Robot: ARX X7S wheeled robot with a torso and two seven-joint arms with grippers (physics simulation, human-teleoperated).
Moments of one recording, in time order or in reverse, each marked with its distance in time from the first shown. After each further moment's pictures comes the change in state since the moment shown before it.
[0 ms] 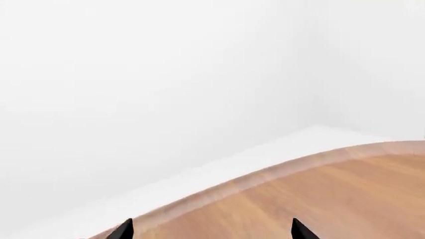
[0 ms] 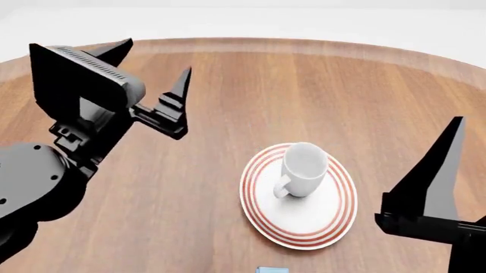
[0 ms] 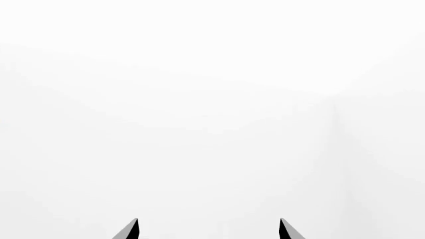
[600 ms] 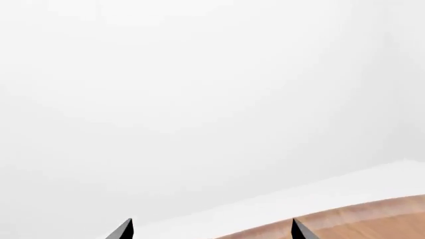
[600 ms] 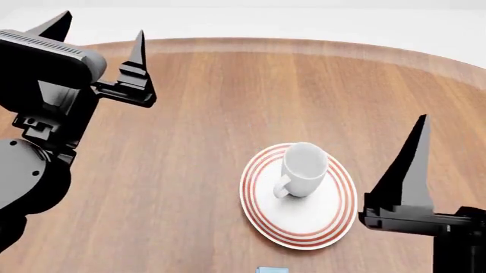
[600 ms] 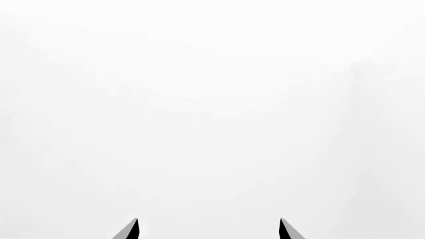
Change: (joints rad) left arm 0.037 -0.029 -0.060 -0.036 0.100 0.077 -0.185; right arm 0.027 0.029 -0.041 -0.090 0.082 0.208 -0.005
